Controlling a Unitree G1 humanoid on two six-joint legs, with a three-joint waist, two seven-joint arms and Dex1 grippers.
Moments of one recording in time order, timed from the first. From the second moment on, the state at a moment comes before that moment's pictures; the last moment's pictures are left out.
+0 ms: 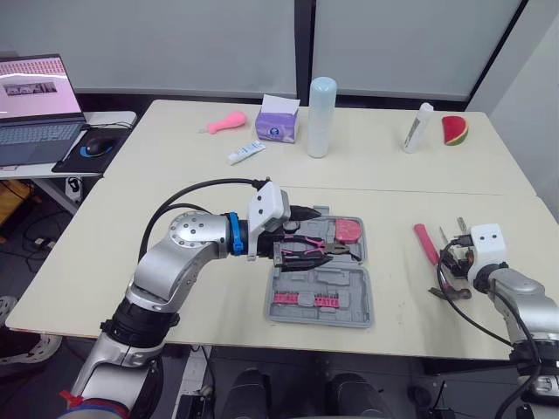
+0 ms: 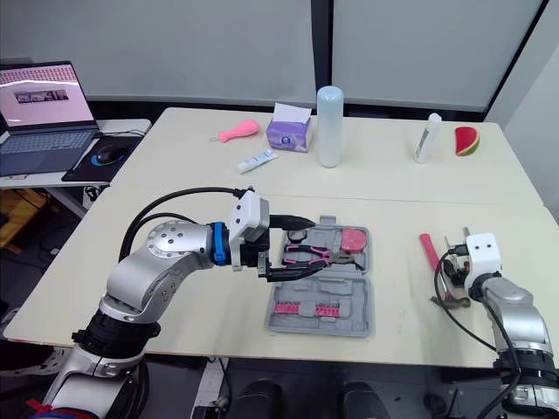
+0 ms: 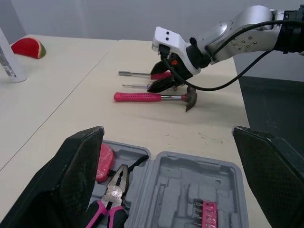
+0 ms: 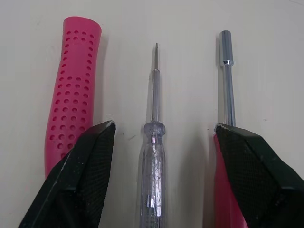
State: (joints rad) left arm -0.54 0.53 -0.21 -0.27 -0.43 0.53 -1.02; right arm -0.24 -0.59 -0.21 0.24 0.14 0.54 0.33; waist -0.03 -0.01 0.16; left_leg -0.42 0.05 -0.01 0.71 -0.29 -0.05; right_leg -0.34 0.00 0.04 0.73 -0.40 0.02
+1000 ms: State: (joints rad) left arm -0.58 0.50 -0.21 -0.27 -0.43 0.58 -1.02; right arm -0.29 -0.53 -0.25 0.30 0.19 0.57 0.31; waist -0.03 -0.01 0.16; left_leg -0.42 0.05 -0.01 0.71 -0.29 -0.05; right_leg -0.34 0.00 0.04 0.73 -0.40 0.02
